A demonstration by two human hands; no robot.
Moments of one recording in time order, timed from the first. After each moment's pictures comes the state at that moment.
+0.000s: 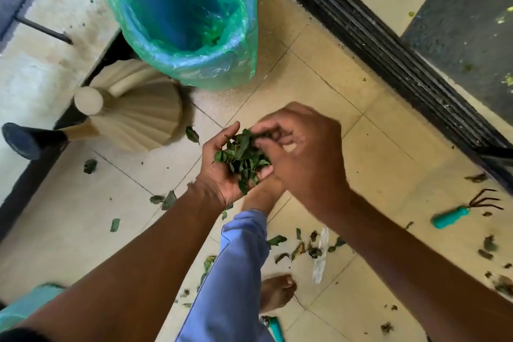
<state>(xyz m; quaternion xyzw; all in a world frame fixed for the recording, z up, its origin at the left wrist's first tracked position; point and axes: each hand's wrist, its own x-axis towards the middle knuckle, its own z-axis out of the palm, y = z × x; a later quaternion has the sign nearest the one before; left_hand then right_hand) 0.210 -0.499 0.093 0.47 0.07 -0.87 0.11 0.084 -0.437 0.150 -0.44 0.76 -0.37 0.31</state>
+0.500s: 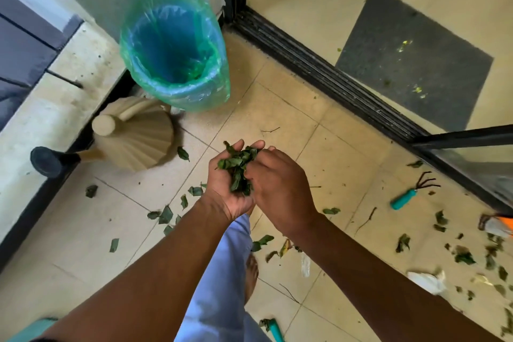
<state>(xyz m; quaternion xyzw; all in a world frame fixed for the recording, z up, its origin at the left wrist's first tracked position) 0.213 -0.444 0.178 0.42 0.09 -0.90 0.09 0.136 -0.359 0.212 -0.56 0.79 -0.21 0.11</state>
